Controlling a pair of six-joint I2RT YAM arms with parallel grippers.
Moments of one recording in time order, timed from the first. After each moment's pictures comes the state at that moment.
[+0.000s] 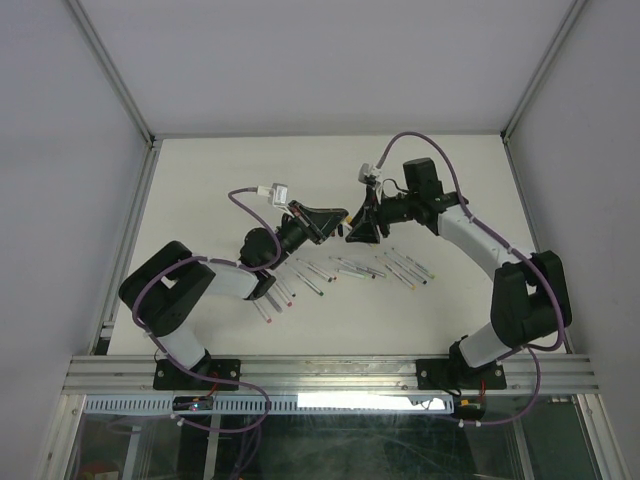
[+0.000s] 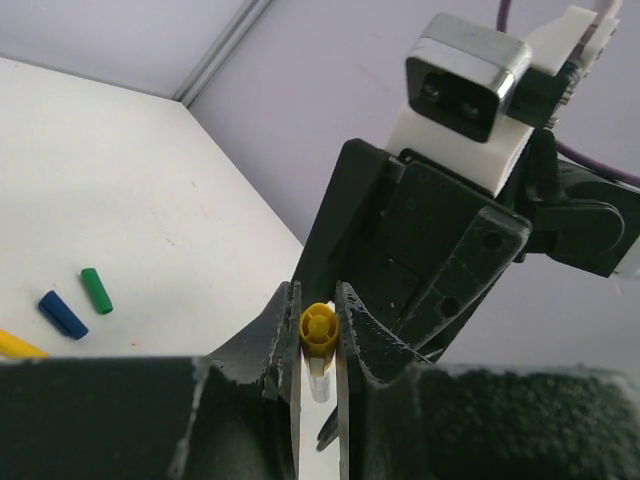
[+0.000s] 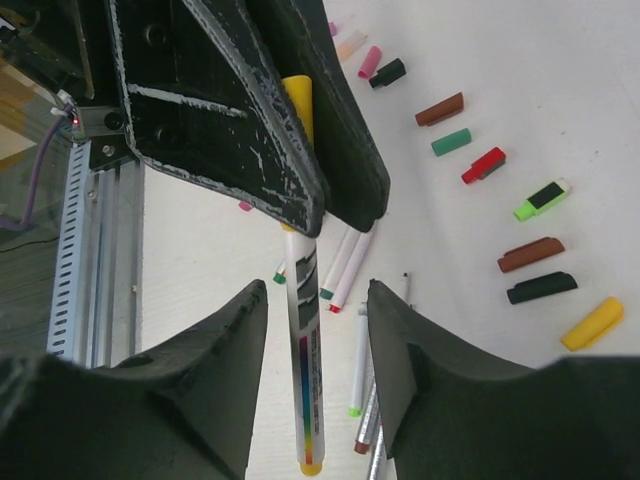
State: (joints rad) left arm -0.72 1.68 0.58 1.39 0.12 -0.84; right arm 0.36 1.53 1.10 -0.33 -1.07 -0.38
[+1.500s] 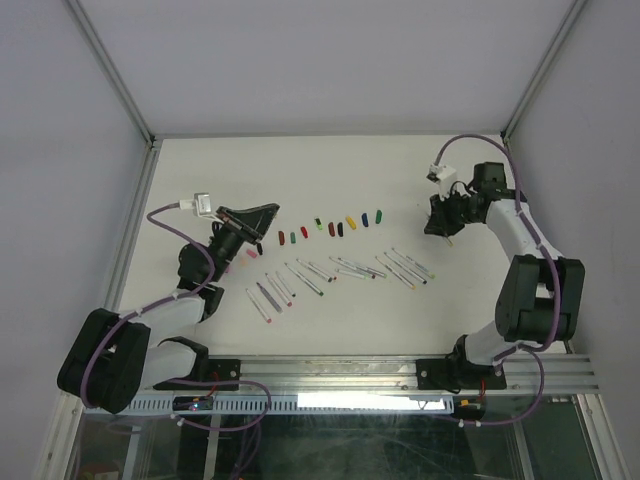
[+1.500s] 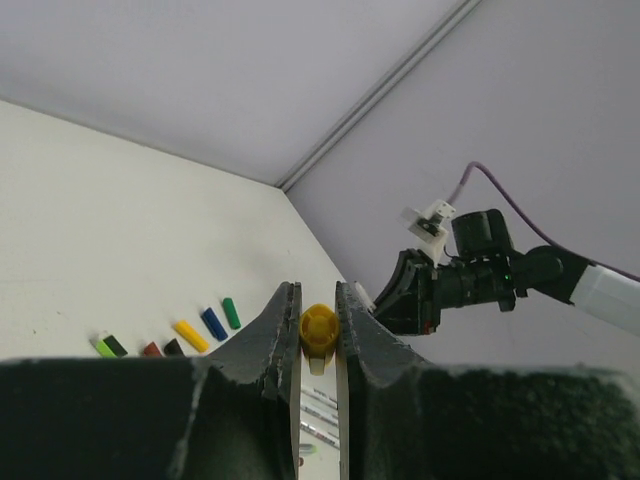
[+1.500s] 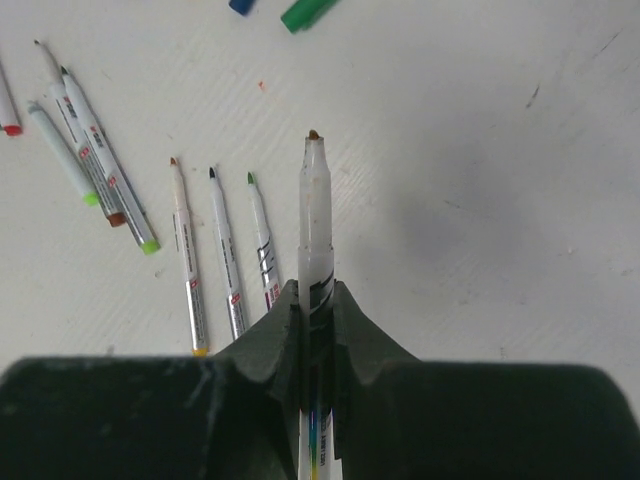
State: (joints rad) left arm -0.37 1.17 0.28 1.22 0.19 -0.89; right arm -0.07 1.49 1.10 -0.67 -0.62 -0.57
